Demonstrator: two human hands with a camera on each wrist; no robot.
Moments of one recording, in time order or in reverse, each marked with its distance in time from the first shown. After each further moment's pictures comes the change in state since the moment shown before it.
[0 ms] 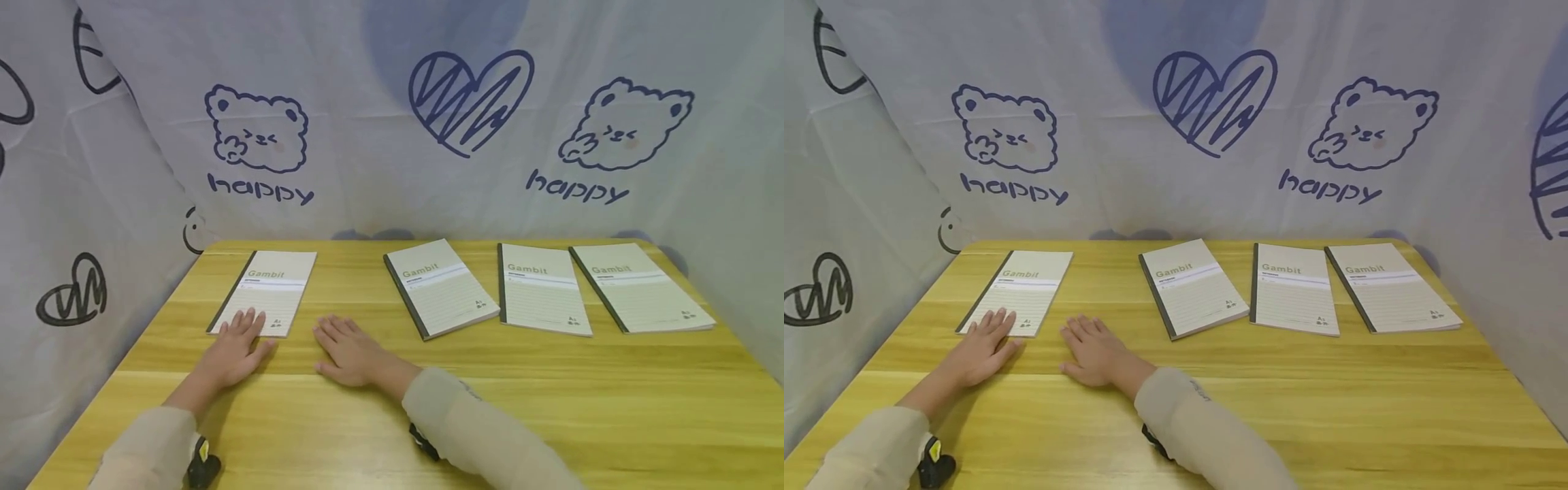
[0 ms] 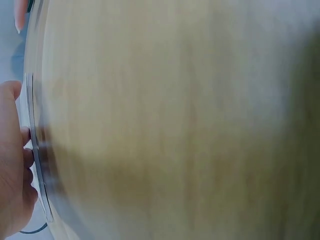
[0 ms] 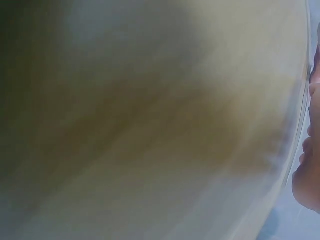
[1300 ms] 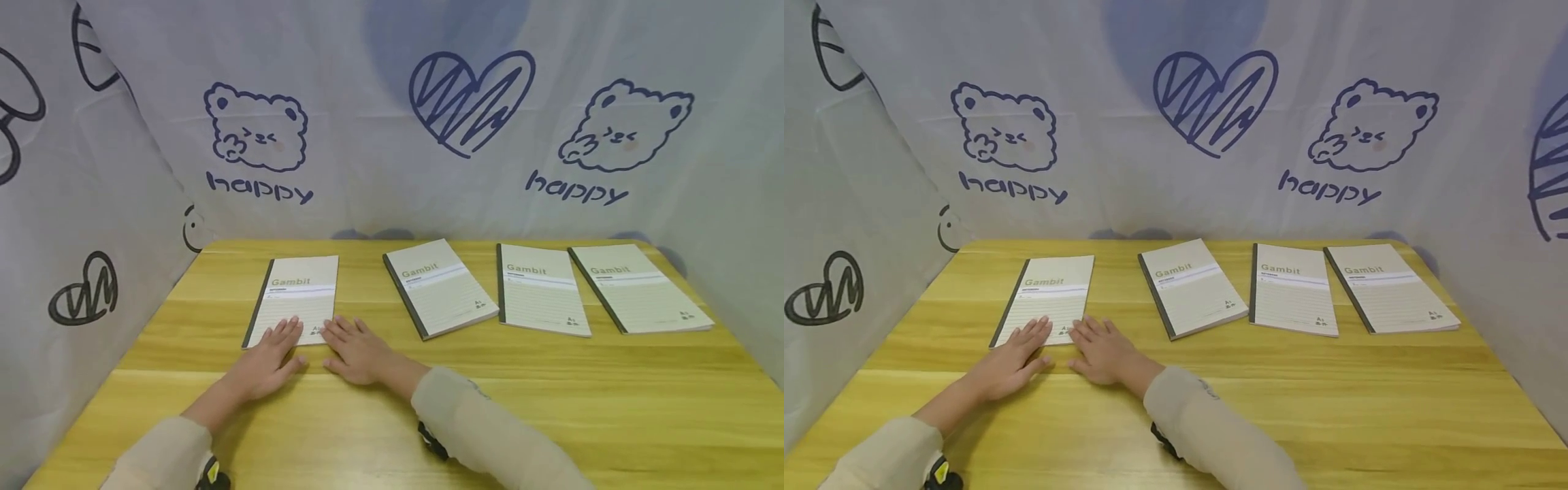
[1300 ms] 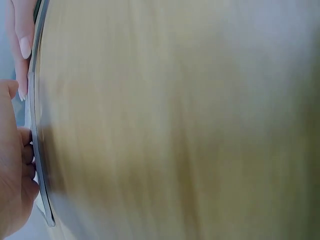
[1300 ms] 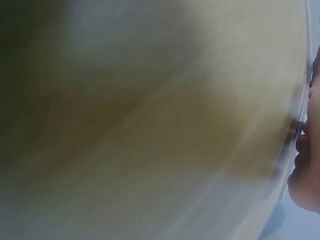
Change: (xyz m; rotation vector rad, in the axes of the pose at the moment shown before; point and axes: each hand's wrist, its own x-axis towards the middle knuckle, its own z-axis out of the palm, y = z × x) left_hand -0.006 0.053 0.015 -0.048 0.006 0.190; right_hand -0.009 0.007 -0.001 0.029 -0.053 0.046
